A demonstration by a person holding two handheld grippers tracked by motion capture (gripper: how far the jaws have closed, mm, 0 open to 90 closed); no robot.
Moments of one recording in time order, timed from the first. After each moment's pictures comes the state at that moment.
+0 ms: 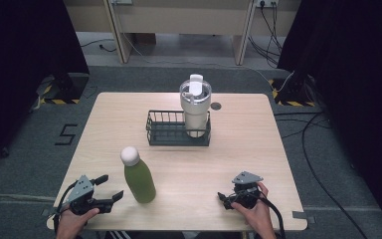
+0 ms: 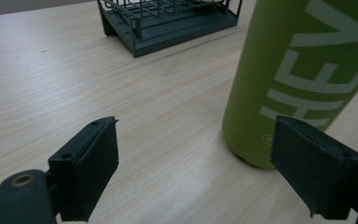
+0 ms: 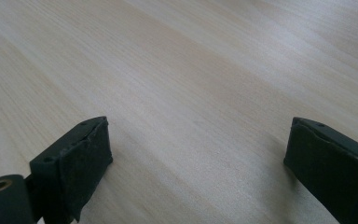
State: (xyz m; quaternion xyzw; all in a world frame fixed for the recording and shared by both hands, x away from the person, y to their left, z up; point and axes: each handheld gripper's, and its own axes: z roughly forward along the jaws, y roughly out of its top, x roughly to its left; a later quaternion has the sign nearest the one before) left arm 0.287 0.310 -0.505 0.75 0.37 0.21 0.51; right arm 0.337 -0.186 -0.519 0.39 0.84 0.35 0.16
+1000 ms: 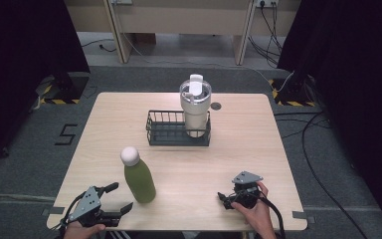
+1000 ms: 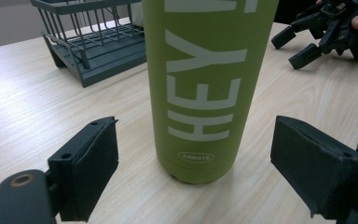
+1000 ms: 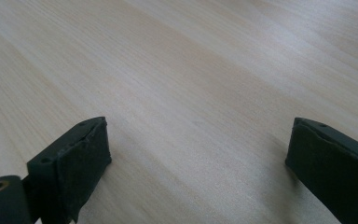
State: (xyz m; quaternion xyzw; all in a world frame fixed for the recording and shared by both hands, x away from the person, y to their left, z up) left arm 0.260 0.281 -0.501 0.75 0.30 0.21 0.54; right arm 0.338 -0.186 -0.519 0.39 0.84 0.35 0.16
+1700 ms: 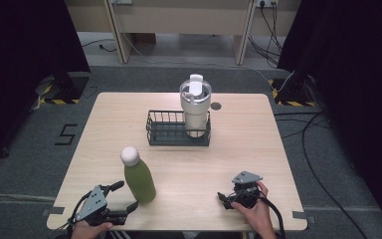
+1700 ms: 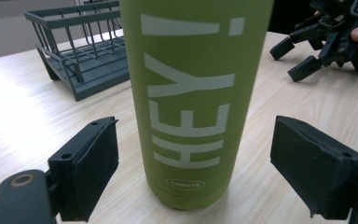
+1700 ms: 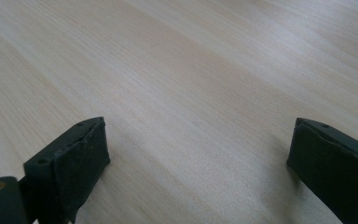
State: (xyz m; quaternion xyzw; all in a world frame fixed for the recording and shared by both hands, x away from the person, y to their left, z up) left arm 0.265 0.264 -0.501 0.74 0.30 0.22 0.55; right arm 0.339 -0.186 -0.519 0.39 0.84 0.35 0.16
